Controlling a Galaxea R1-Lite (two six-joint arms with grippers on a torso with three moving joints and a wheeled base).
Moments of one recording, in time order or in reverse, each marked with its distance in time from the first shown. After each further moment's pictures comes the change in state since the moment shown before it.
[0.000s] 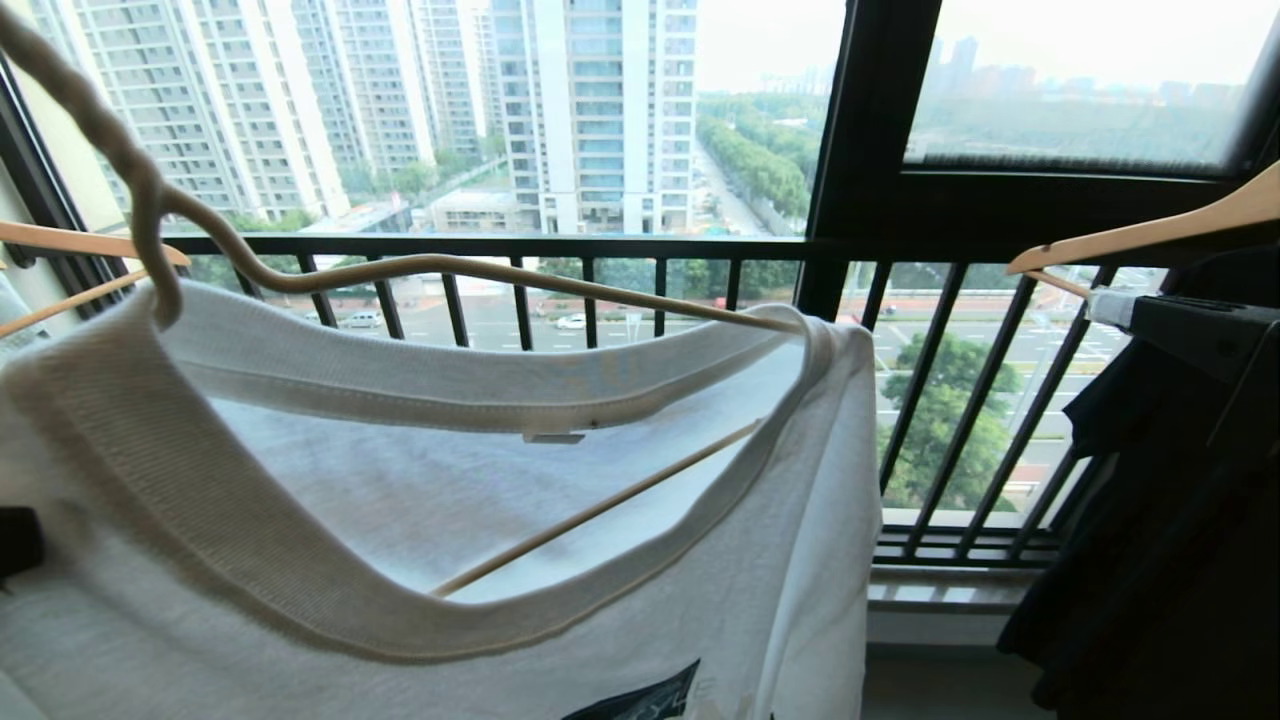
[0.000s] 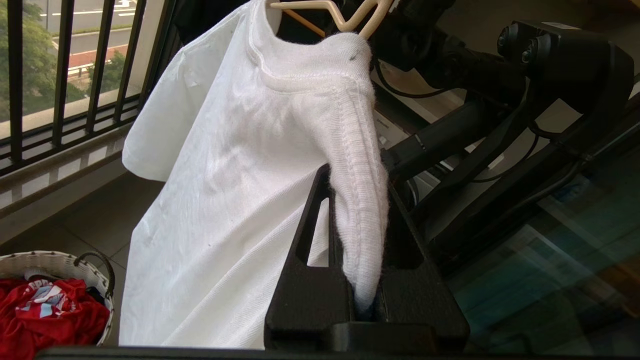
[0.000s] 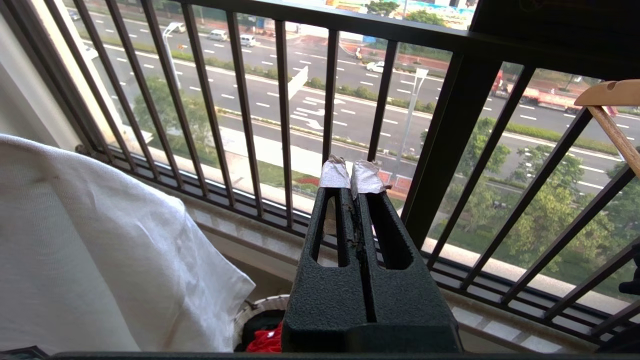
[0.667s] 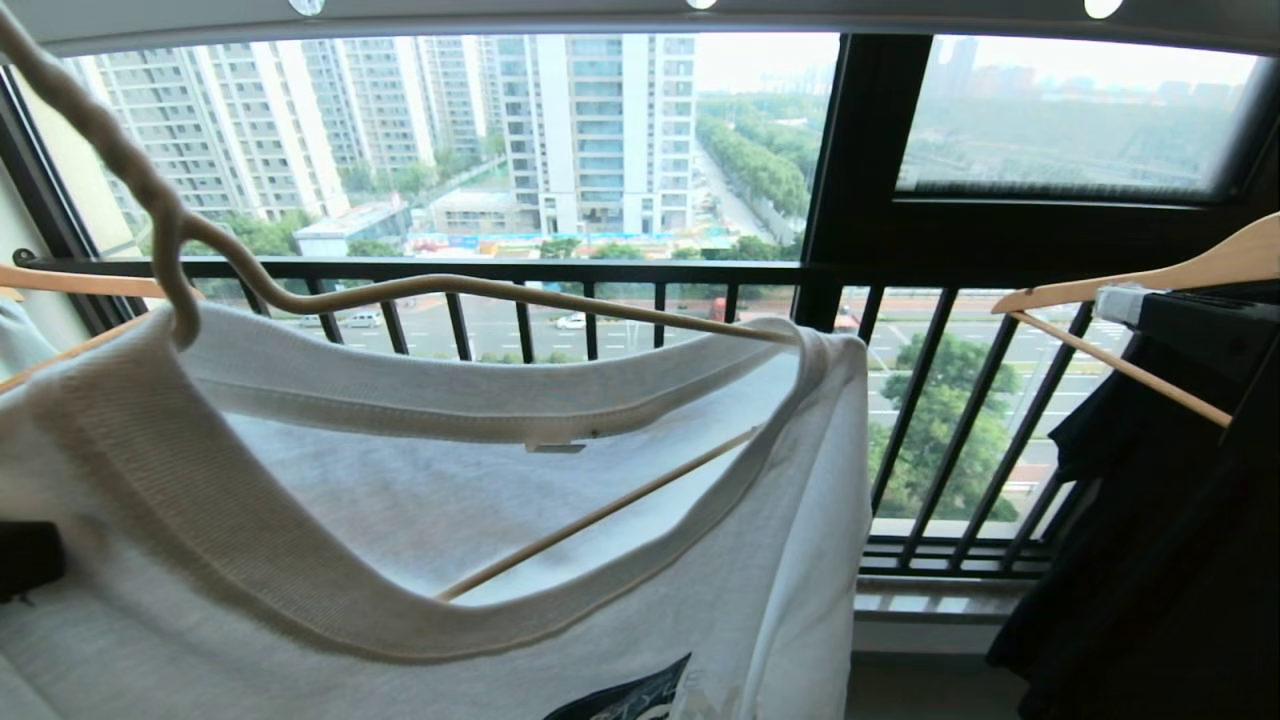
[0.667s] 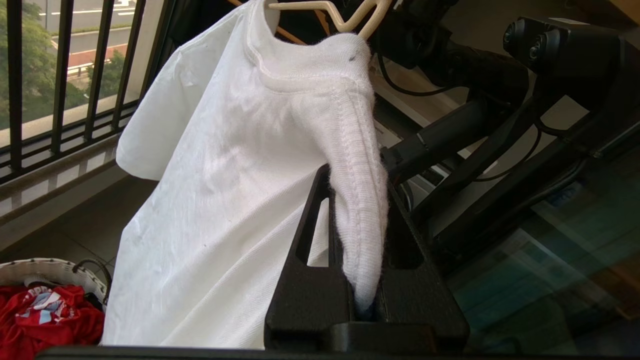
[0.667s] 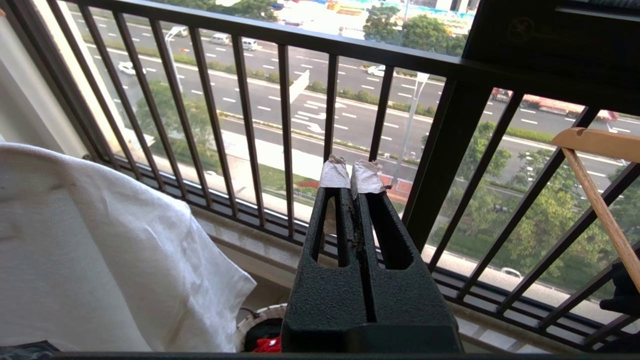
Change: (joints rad) left arm 0.000 0.000 0.018 -0.012 -0.002 0.003; right arm 0.000 -0.007 0.000 0.000 0.006 -0.002
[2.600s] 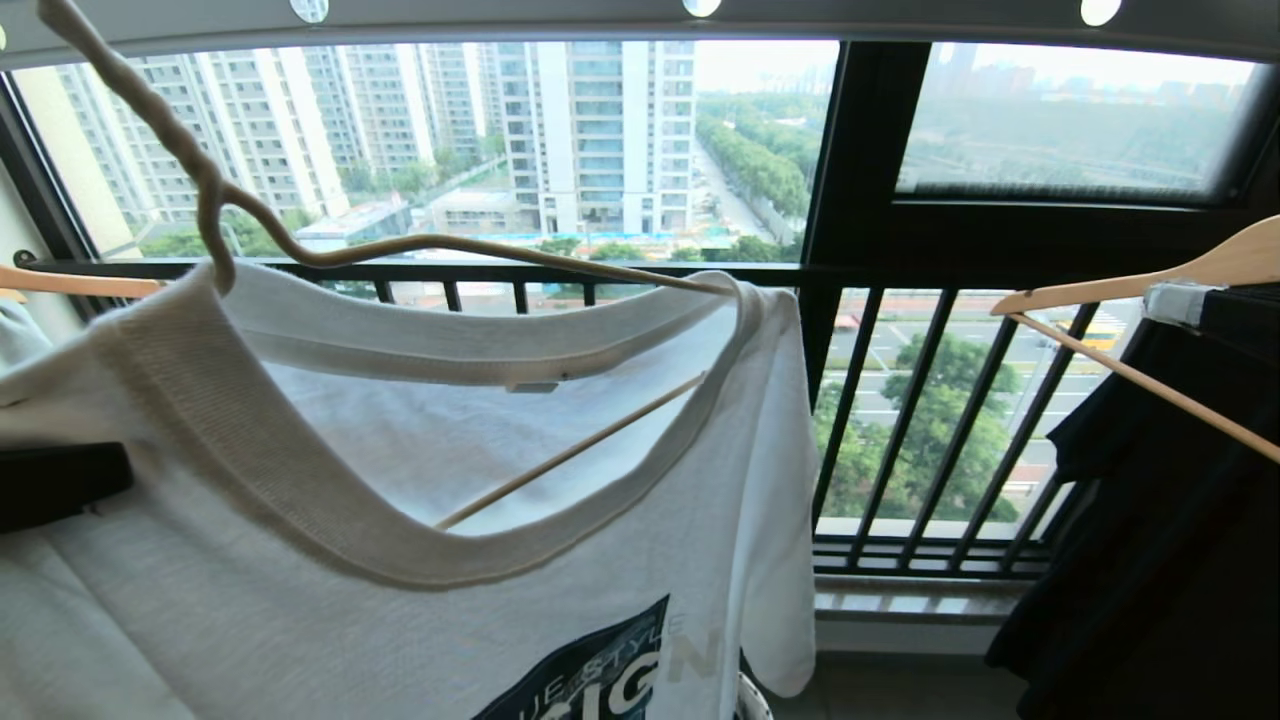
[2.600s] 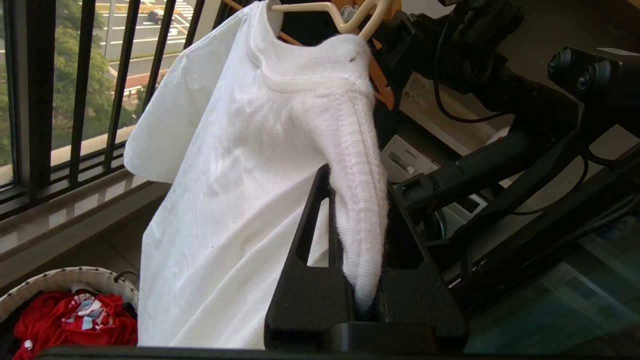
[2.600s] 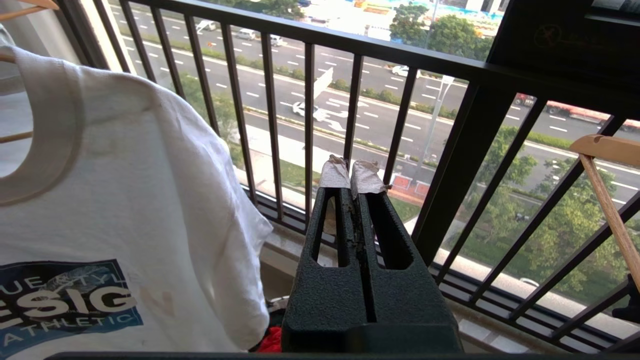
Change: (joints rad) left arm 0.003 0.008 0.012 -0.027 0.108 0.031; right arm 0.000 -0.061 -0.053 0.120 0.074 0.000
